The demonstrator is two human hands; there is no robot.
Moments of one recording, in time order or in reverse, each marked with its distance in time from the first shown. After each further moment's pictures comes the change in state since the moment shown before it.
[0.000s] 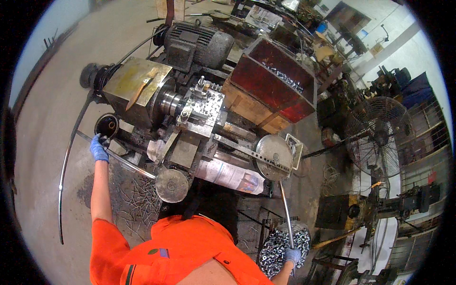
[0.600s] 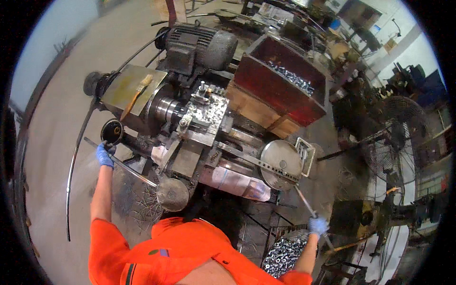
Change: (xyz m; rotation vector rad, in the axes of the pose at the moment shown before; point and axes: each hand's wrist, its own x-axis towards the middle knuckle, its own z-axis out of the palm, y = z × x) left_hand 0.039 -0.009 -0.026 0.053 -0.090 -0.004; right_hand 0.149 -0.148 -0.001 -0.323 0.201 -0.386
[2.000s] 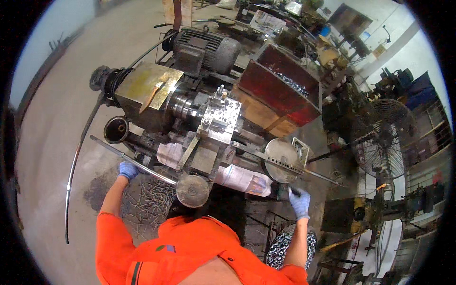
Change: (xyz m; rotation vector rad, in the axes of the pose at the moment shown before) left_hand -0.055 -0.079 -0.027 2.169 -0.741 0.612; right_hand -0.066 -0.114 -0.102 0.955 0.092 -0.520
